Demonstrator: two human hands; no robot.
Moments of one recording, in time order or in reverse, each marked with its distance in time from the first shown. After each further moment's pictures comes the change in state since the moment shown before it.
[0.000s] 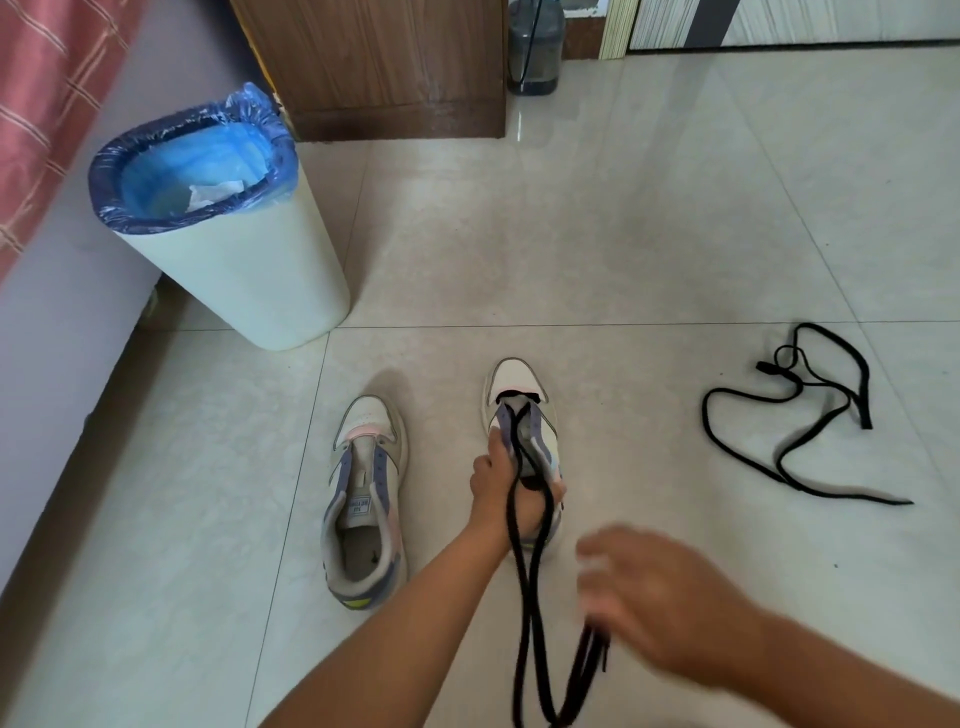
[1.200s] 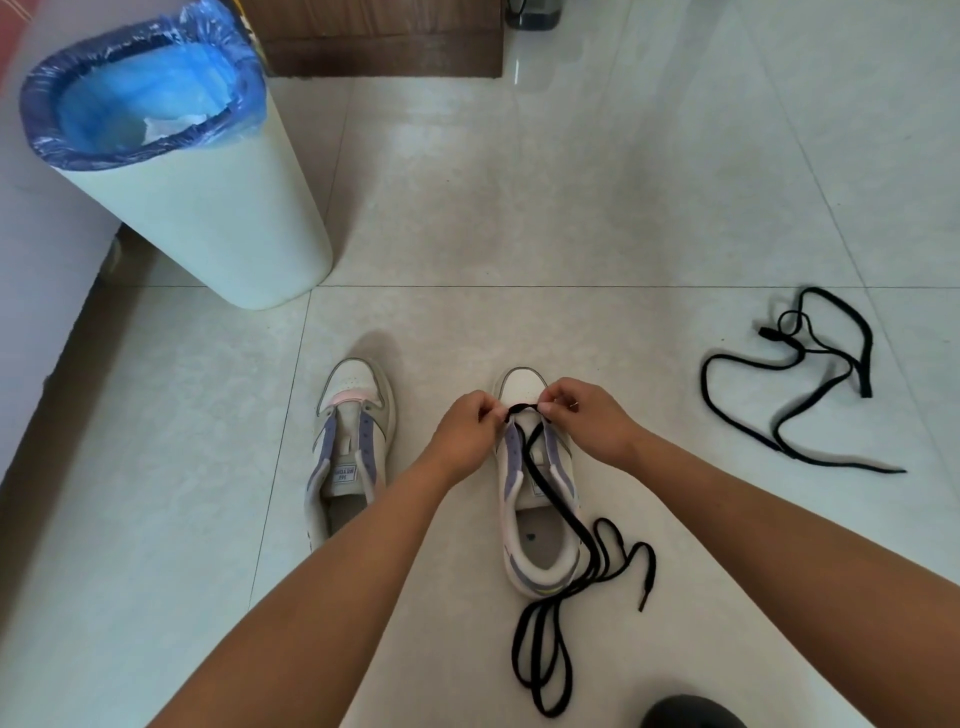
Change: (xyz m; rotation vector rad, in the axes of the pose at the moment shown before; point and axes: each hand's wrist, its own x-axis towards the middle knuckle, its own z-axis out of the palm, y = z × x) left_hand 0.039 -0.020 -0.032 -0.115 -0.144 0.156; right_hand 0.135 0.061 -0.002 0.282 0.240 0.370
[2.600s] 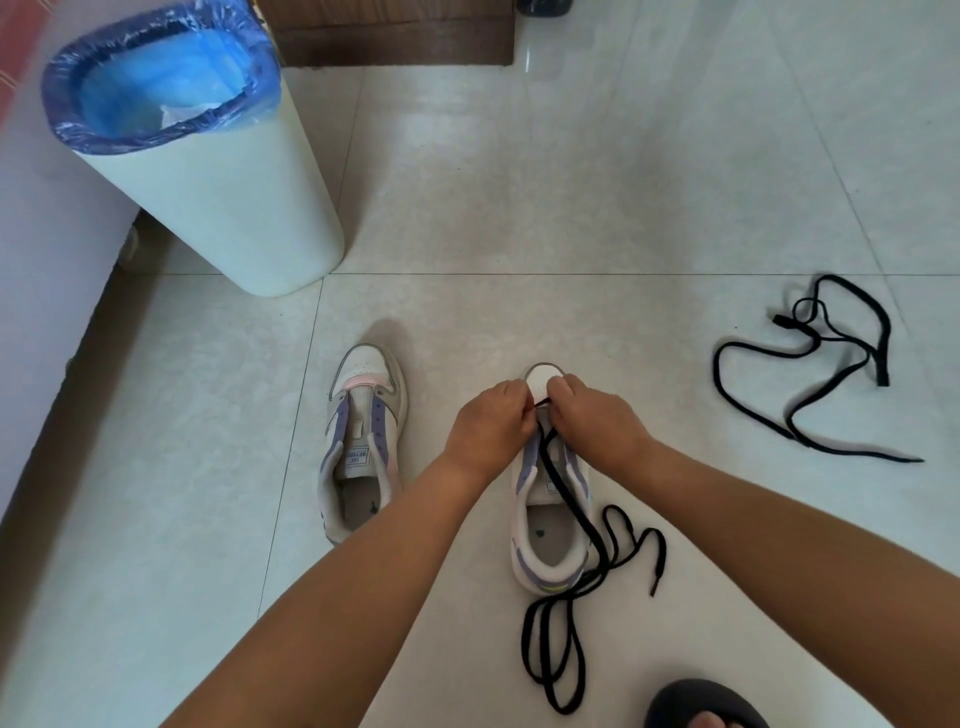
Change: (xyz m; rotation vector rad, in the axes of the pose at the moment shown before) left_hand -0.012 0.004 0.015 0.578 0.131 0.357; right_hand -0.008 0.005 0.022 -0.792 0.157 -0.406
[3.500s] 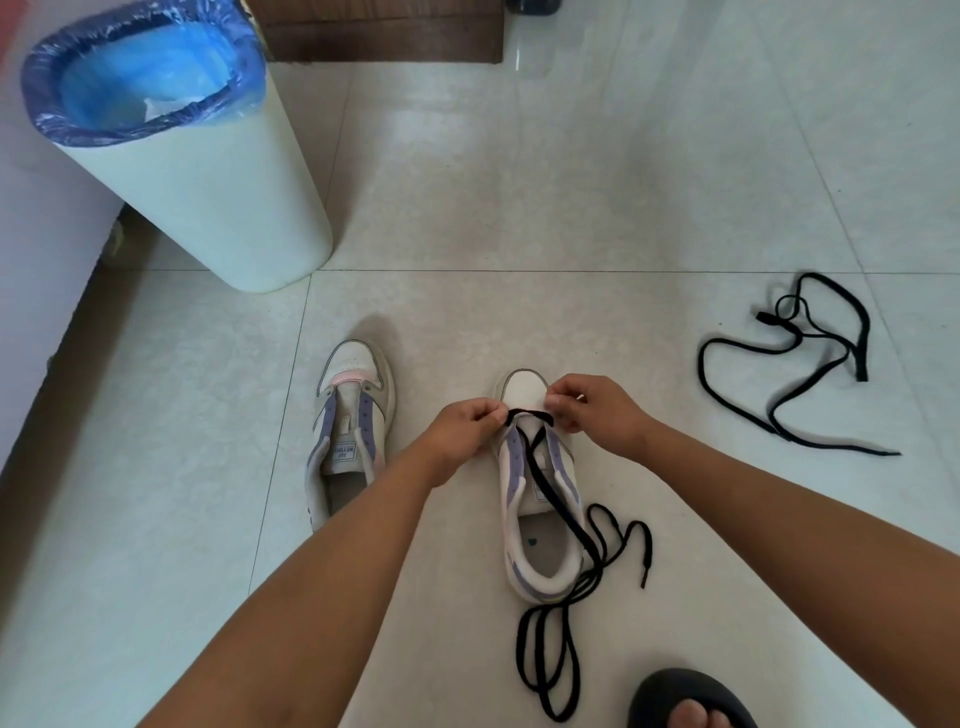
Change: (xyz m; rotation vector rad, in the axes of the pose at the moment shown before) left_hand -0.008 -0.025 0.003 -0.895 -0.298 -0.448; right_hand -0.007 0.022 -0.014 0.906 -0.161 0.374
